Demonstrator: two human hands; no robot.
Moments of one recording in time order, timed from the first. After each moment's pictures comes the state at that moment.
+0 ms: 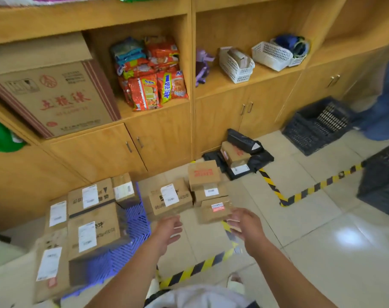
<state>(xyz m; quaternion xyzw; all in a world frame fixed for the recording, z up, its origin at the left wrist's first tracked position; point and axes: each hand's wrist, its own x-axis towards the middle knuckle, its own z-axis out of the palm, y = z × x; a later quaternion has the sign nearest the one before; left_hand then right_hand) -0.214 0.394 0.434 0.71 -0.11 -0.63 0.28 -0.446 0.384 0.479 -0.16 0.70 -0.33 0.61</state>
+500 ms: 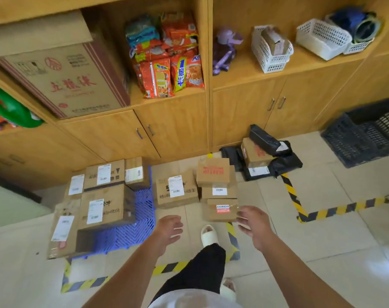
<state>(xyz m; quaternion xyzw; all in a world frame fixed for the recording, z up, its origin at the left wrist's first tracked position) -0.293 0.334 0.409 0.76 -0.03 -0.58 0.29 -0.532 0.255 0.435 -0.18 0.69 -0.23 0.66</state>
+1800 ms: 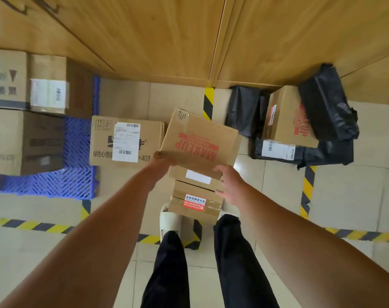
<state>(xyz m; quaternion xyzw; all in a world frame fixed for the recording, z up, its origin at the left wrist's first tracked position) -0.275 0.005 -0.013 0.80 0.01 -0.58 0.17 -0.461 -0.082 0.009 -0.17 0.72 0.11 0.67</state>
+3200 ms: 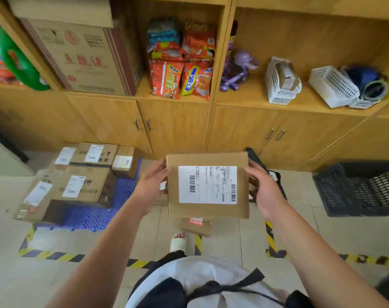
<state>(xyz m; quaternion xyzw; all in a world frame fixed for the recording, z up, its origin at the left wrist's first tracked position) -0.351 0.244 0.510 0.65 -0.18 -0.50 0.54 -0.602 0.117 0.550 -0.48 0.51 -0.23 0.68</state>
